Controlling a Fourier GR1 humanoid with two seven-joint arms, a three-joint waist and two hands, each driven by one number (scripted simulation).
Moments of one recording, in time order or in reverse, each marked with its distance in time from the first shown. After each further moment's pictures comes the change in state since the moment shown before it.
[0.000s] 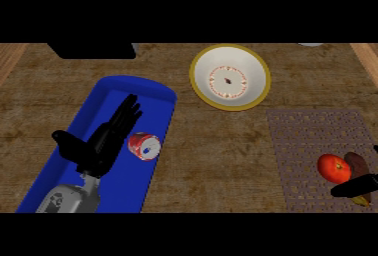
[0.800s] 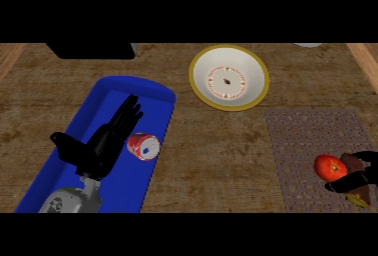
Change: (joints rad) left arm 0.025 -0.048 0.036 -0.045 -0.053 -0.025 0.048; right arm -0.019 0.153 -0.085 0.156 0.176 -0.006 -0.103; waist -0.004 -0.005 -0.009
